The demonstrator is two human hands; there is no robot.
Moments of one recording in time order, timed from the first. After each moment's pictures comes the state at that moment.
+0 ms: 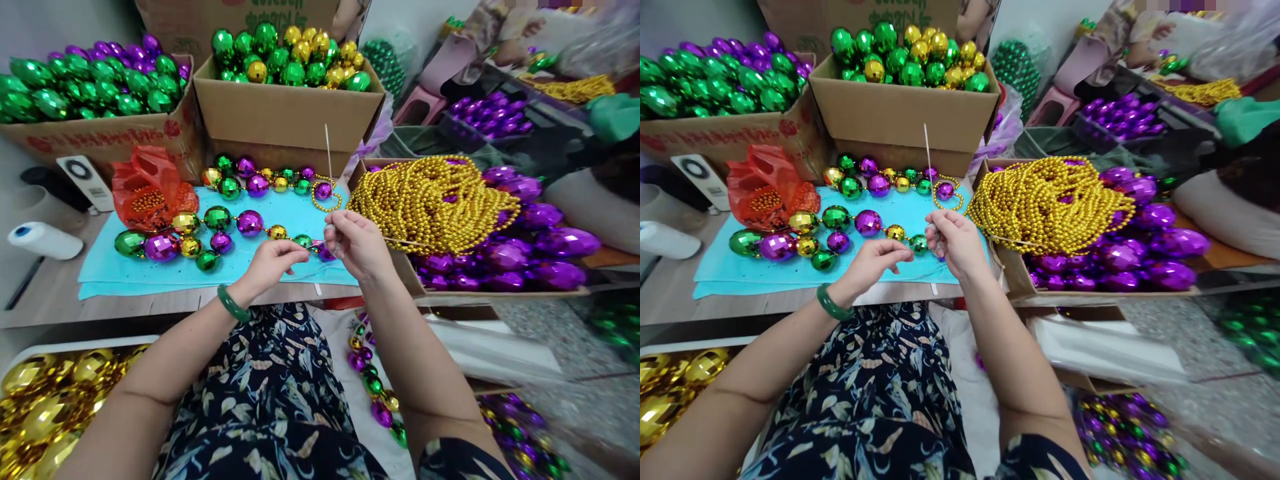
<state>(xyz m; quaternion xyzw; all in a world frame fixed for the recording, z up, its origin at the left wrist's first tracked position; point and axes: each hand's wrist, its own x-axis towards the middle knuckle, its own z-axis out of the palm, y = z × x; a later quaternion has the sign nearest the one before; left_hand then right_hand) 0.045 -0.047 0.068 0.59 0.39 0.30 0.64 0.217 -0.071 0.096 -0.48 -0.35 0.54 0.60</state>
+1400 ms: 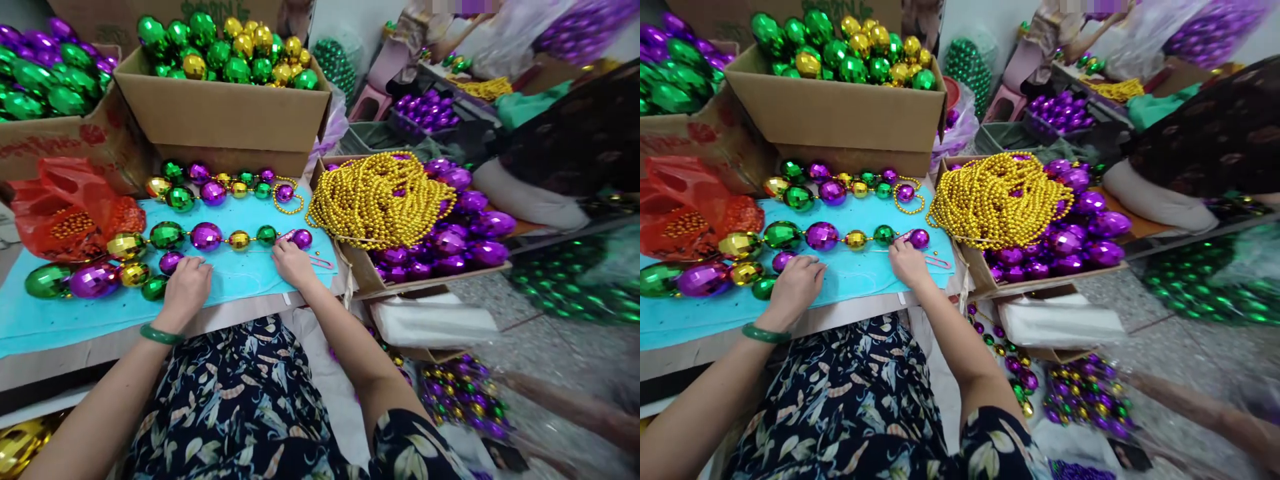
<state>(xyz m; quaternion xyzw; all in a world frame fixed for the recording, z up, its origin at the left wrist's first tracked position) -0.024 -0.006 -0.012 0.89 0.45 0.11 -0.05 0.235 -0.048 -0.026 -0.70 -0.72 0.05 0.00</state>
